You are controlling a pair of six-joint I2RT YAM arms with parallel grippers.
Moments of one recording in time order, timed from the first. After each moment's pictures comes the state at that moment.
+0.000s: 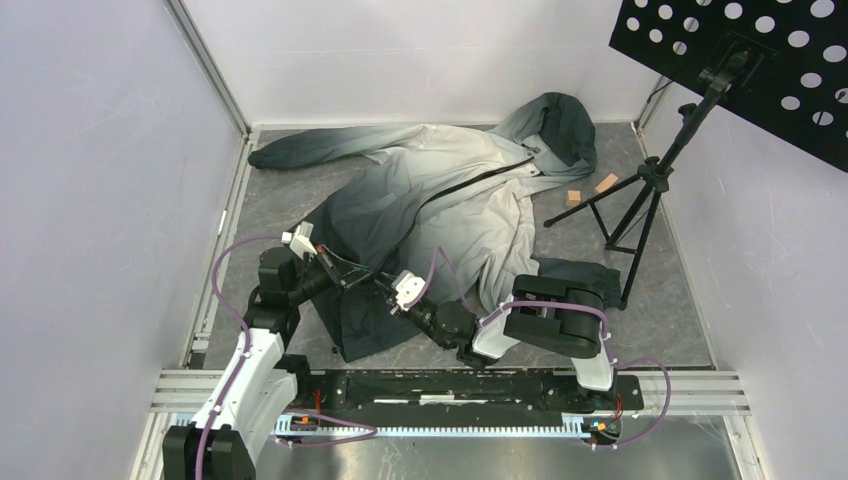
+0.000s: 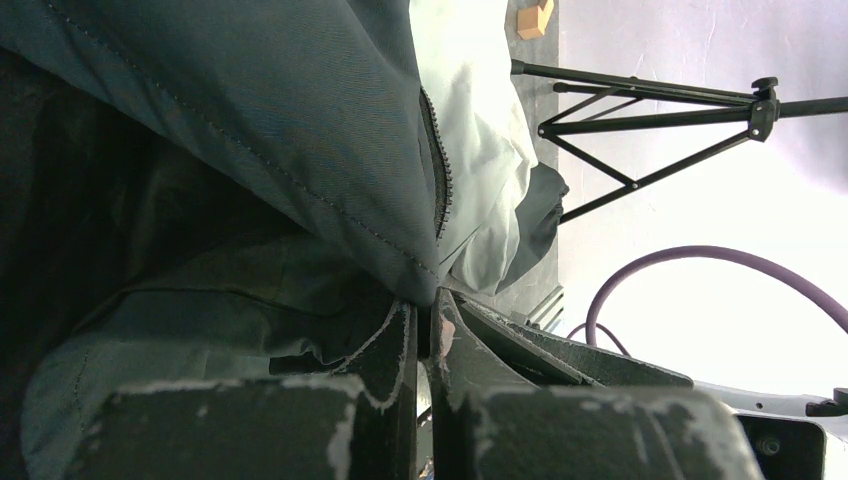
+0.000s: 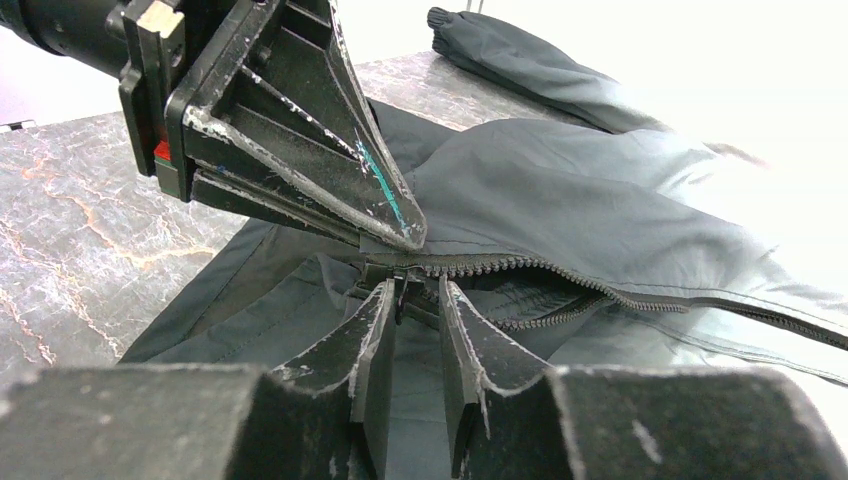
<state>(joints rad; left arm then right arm) -0.06 0.73 0.29 0.00 0.66 -0.87 1.29 1.98 0.66 1.48 0.42 -0.24</state>
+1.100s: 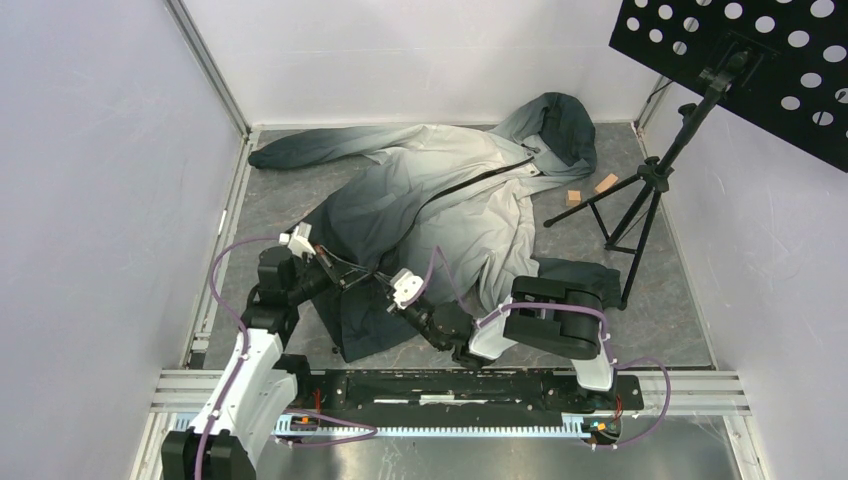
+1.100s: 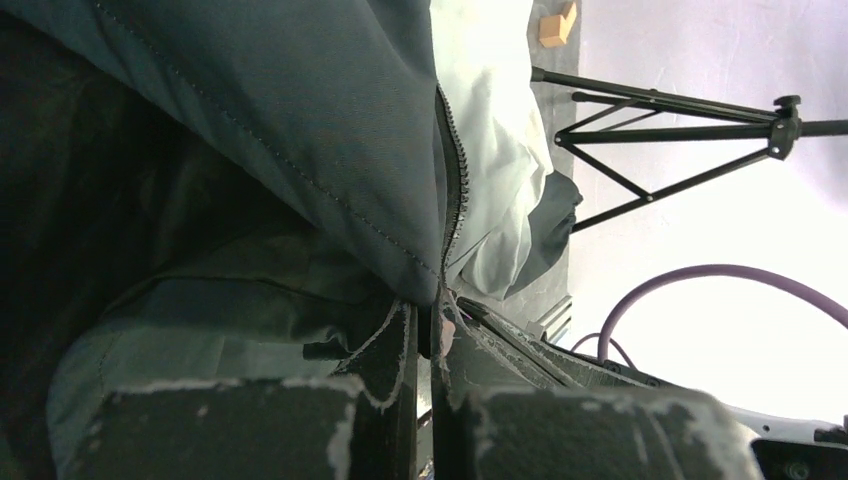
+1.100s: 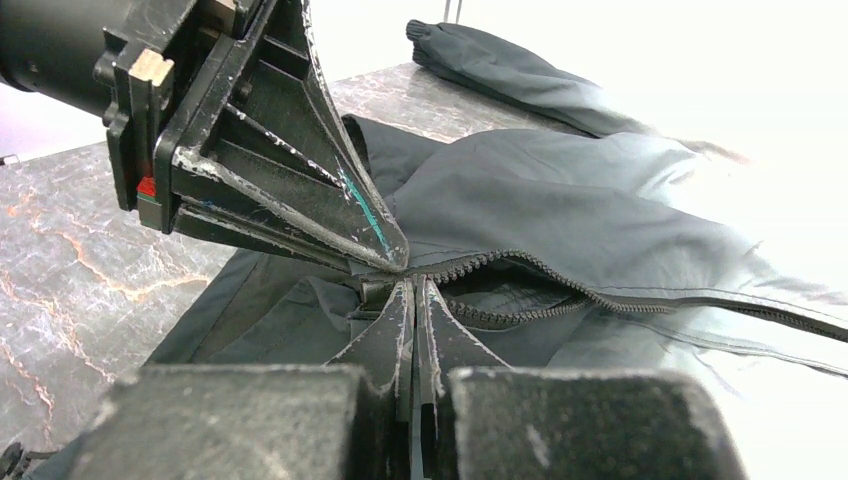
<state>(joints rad) -0.06 0.71 0.30 -0.05 0.63 -0.87 1.30 1.98 0.70 1.48 0.49 -0.23</state>
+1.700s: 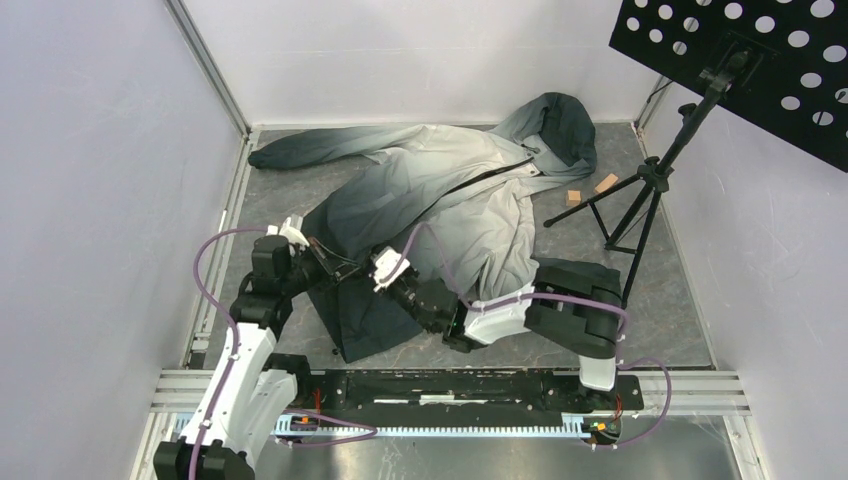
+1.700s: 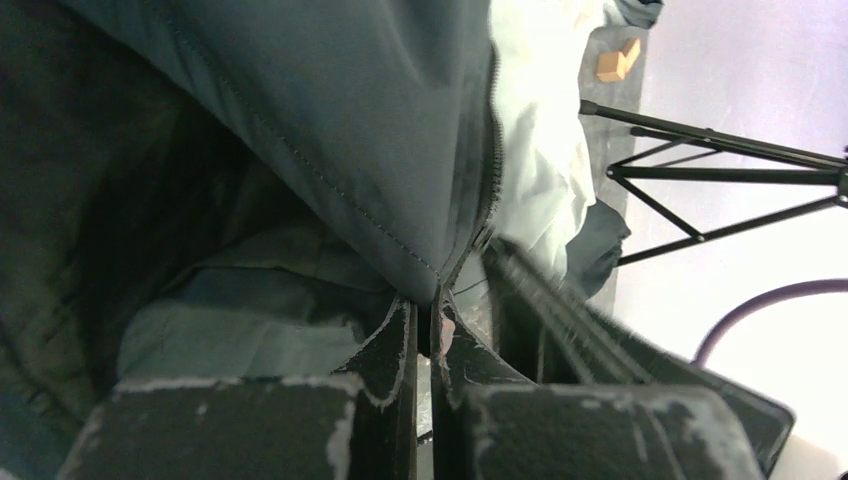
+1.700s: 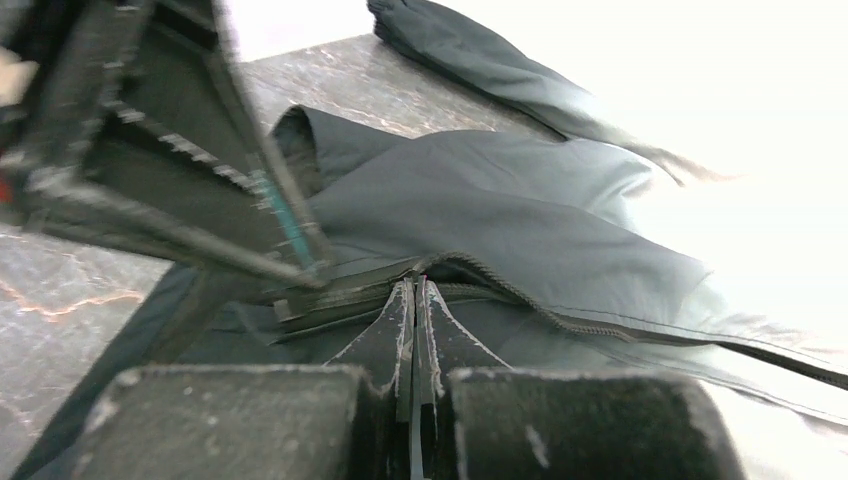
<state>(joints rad) -0.07 0.70 0.48 -0.33 0.48 -0.79 1.27 1.90 0.83 1.19 0.52 -0.27</state>
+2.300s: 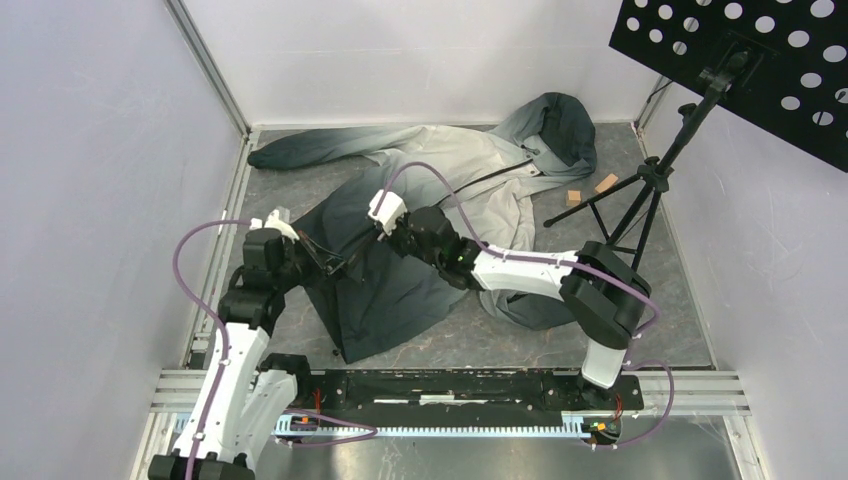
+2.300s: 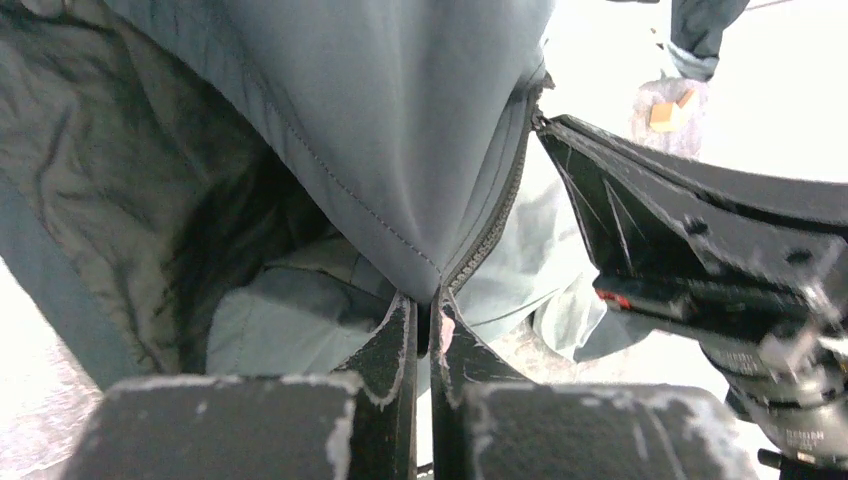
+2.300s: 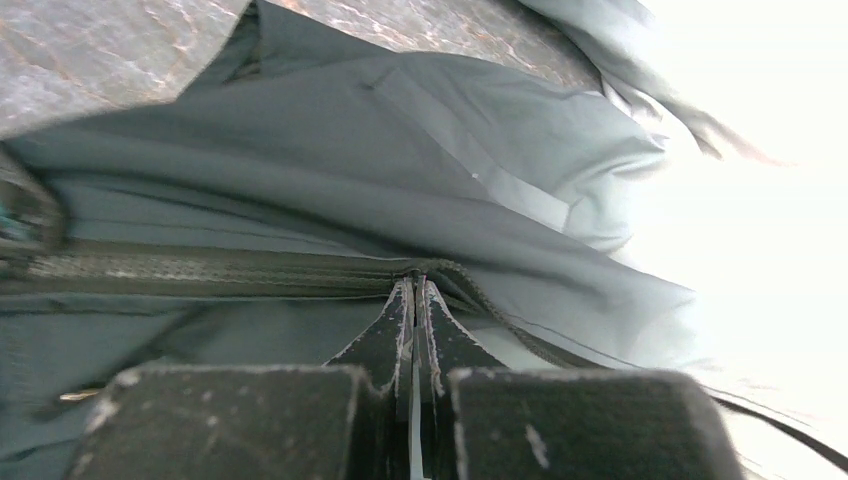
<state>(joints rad) -0.07 0.69 0.60 -0.52 0.31 -0.73 1.00 1.79 1.10 0.43 0.13 -0.20</state>
